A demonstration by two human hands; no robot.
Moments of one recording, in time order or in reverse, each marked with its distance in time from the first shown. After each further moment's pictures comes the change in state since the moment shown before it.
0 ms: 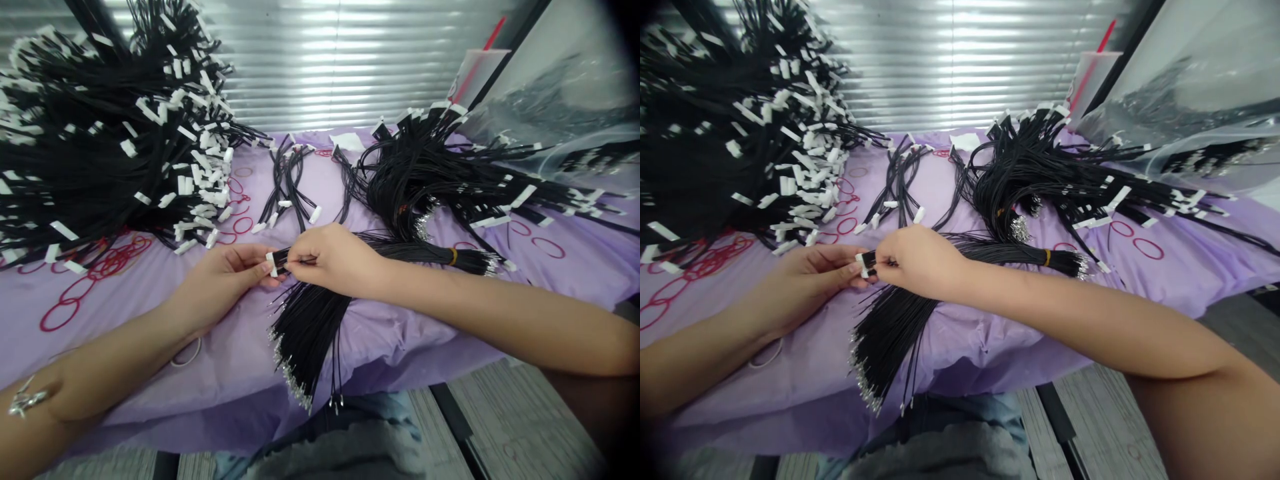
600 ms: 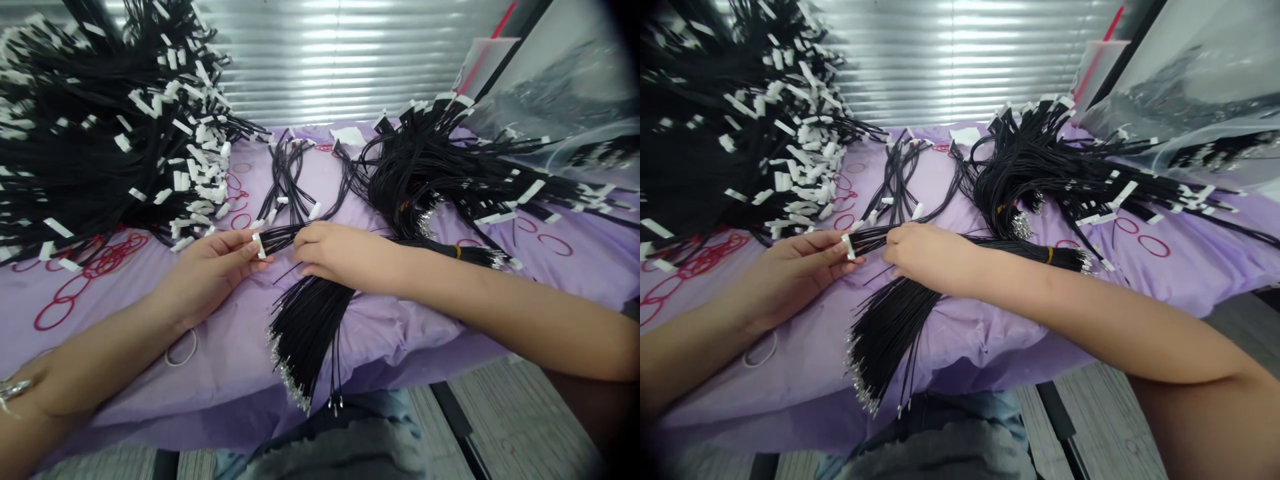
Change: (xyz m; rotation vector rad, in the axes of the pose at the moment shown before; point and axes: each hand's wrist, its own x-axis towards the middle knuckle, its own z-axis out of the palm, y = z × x) left_hand 0.009 -0.001 -0.007 -0.260 0.134 0.000; right_hand -0.005 0.014 -0.014 -0.327 -0.225 -0.243
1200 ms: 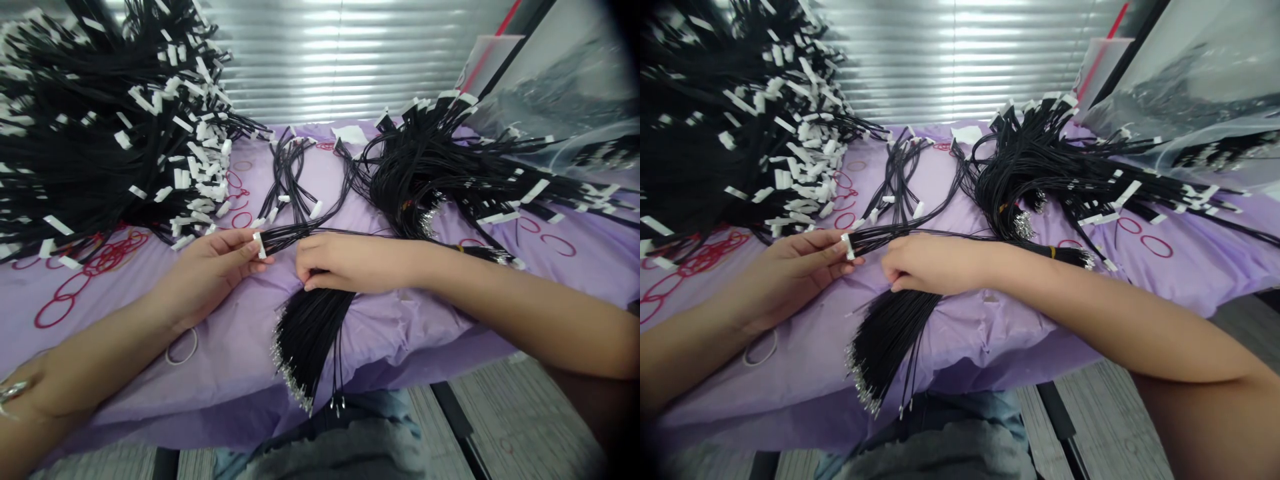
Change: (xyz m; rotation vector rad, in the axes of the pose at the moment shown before) left_hand -0.004 0.003 0.002 0.032 0.014 -0.025; right_hand -0.001 -0.003 -0.014 0.345 -0.181 -0.019
